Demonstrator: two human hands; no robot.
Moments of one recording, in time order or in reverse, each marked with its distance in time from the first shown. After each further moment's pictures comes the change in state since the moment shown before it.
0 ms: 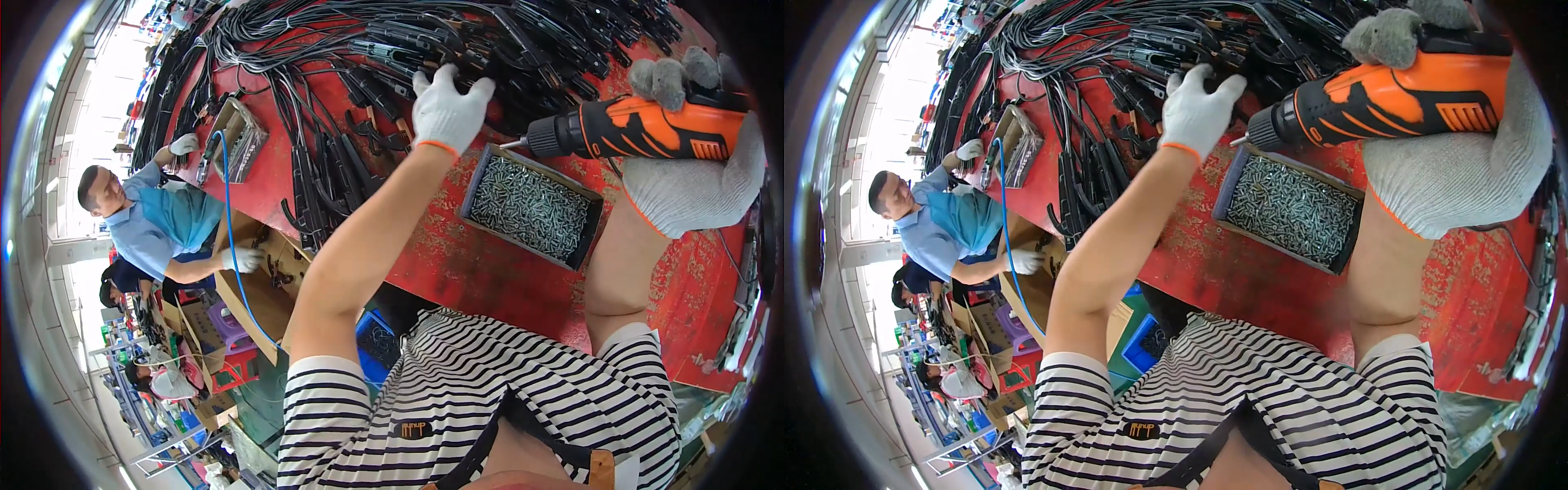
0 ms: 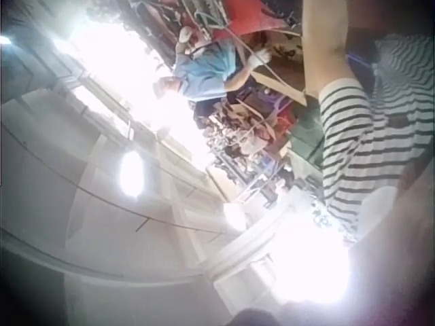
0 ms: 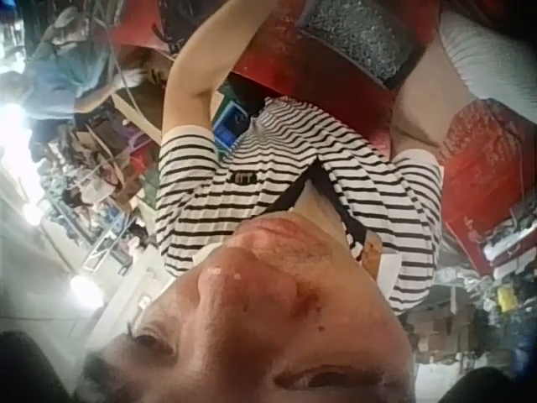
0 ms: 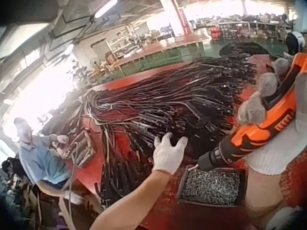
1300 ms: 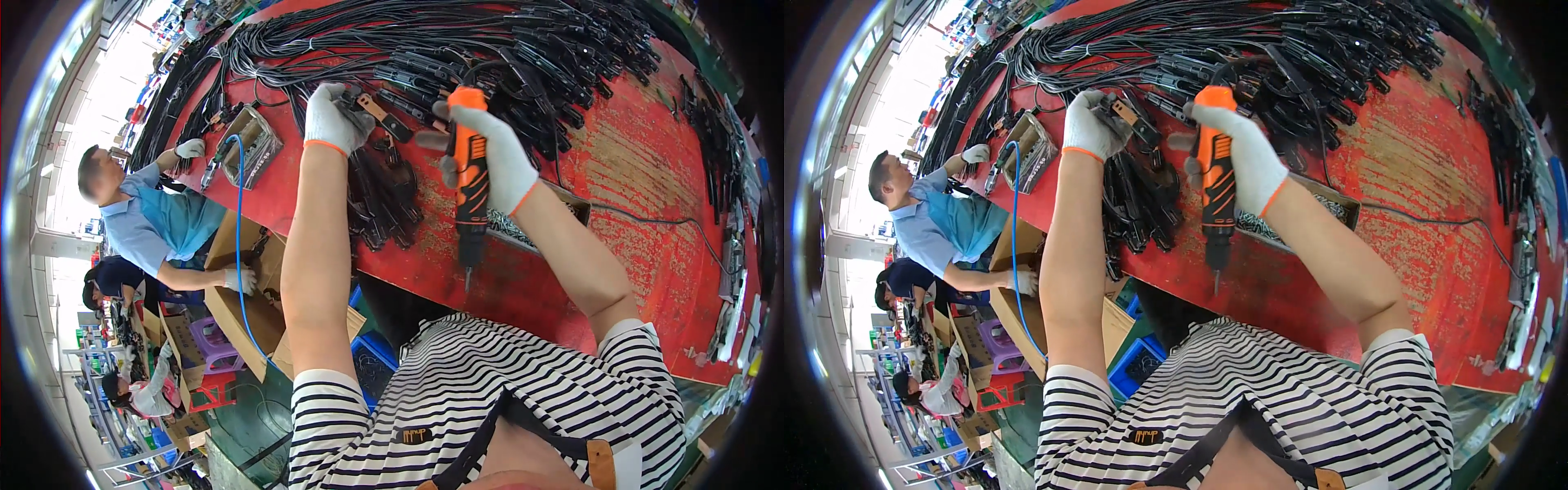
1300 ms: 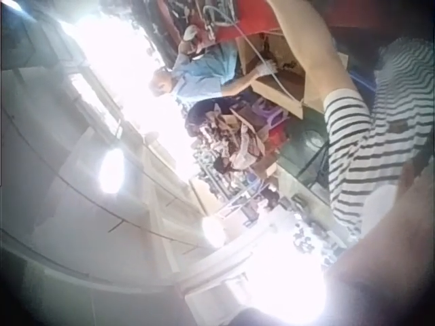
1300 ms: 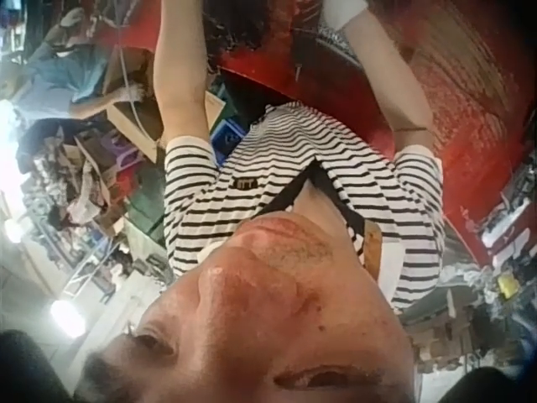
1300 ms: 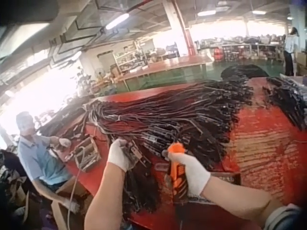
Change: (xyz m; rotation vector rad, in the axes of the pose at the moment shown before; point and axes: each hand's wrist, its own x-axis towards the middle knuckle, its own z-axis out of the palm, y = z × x) left_hand 0.058 -0.096 -0.163 -1.399 -0.080 -0.461; right_hand -0.046 0.141 0.088 -0.059 0.301 1.121
